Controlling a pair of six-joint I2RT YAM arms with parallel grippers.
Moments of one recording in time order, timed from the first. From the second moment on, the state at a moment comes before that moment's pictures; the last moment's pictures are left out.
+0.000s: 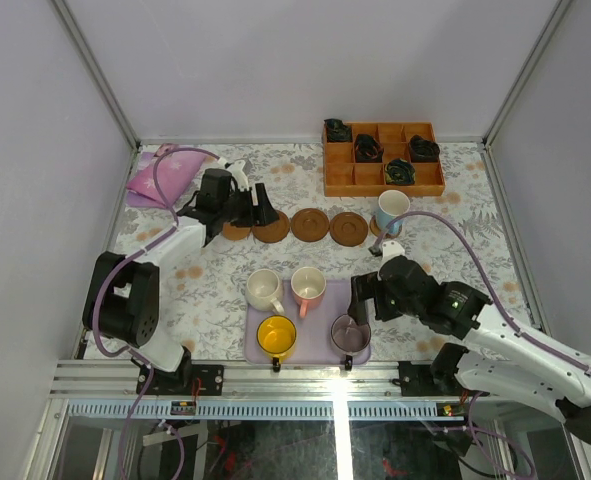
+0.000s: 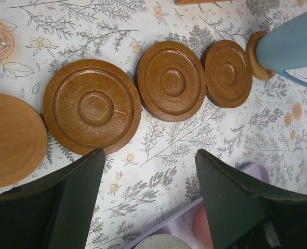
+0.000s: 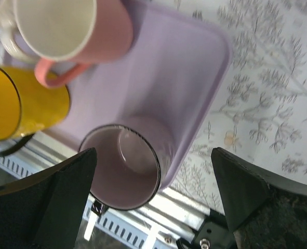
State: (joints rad) left arm -0.26 1.58 1.00 -0.05 0.38 -0.37; right arm 0.89 0.82 0.72 -0.72 0.11 0.56
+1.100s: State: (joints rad) left arm -0.27 1.56 1.00 -0.06 0.34 -0.36; right arm 0.96 1.11 0.71 -0.76 0.32 0.68
